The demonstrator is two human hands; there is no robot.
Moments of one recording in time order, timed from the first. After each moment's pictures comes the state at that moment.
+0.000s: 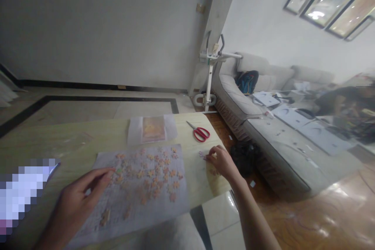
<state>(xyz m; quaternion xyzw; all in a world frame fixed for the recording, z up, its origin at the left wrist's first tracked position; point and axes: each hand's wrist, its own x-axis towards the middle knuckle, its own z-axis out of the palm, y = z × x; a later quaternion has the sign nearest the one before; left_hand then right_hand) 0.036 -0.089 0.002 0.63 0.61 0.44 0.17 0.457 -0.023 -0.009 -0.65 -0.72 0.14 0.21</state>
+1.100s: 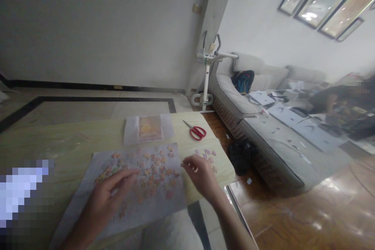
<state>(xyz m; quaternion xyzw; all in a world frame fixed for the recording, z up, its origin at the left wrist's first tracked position) 0.092 -0.096 0.010 0.64 0.55 0.43 0.32 0.373 -0.068 0.016 -0.58 -0.74 0.17 0.31</state>
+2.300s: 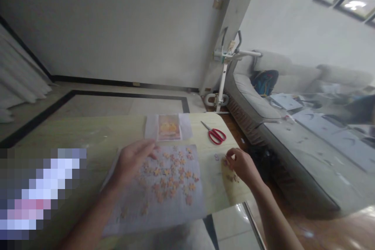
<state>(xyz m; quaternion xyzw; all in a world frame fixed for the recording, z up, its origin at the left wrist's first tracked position) 0.078 -0.030 0.028 0.51 0.53 0.51 0.45 0.459 -0.012 -0.001 -0.67 -0.70 0.10 0.21</state>
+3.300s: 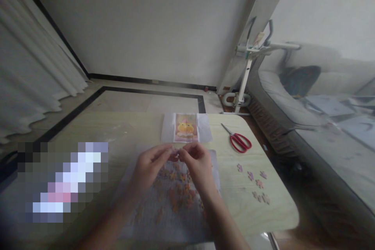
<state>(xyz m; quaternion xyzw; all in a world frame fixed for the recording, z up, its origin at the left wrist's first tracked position) 0.086 -0.033 0.008 0.44 0.51 0.56 0.48 0.231 -0.005 0.006 -0.44 -0.48 0.55 0.52</state>
